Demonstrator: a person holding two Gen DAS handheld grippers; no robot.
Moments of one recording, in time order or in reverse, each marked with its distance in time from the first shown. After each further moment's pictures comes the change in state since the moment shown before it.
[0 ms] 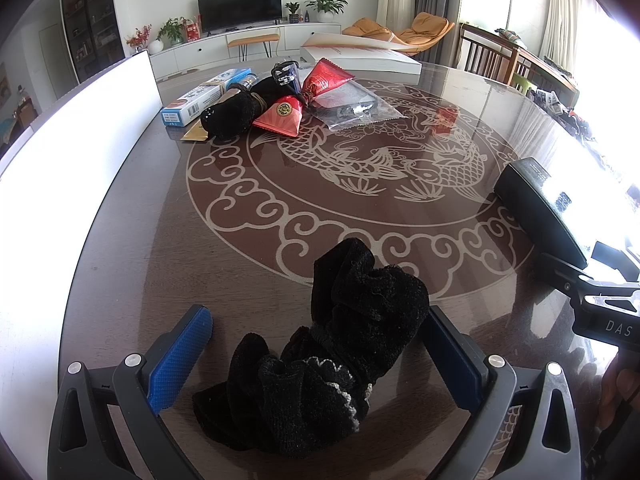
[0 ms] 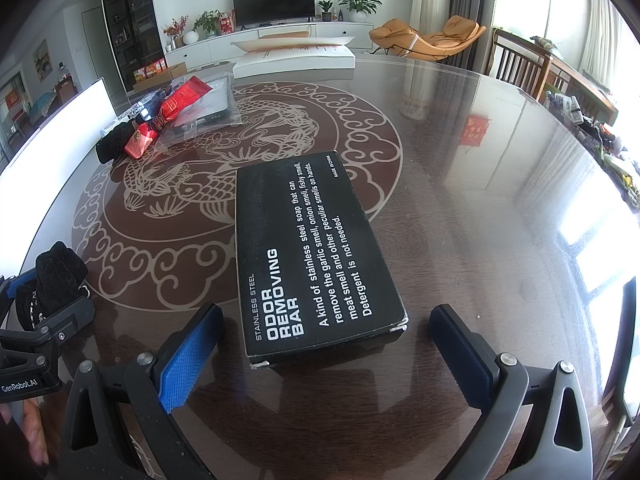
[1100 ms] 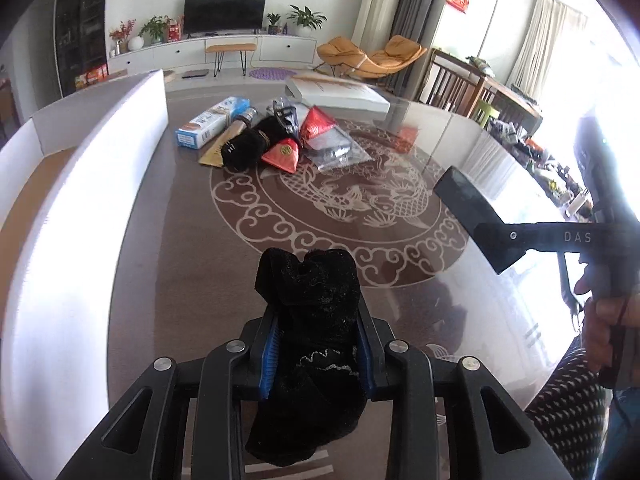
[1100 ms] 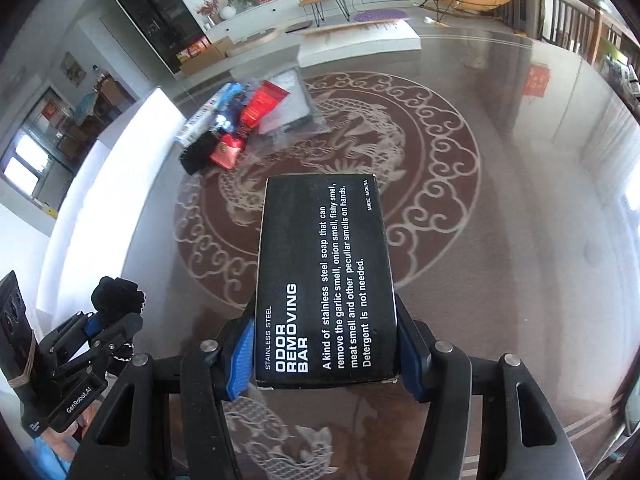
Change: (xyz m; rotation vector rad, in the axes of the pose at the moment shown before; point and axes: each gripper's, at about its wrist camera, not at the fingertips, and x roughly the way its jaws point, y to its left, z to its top) left arm -0.092 0.056 -0.001 -0.062 -0.072 -0.195; right arm -0.044 0.027 0.057 0.035 0.190 0.315
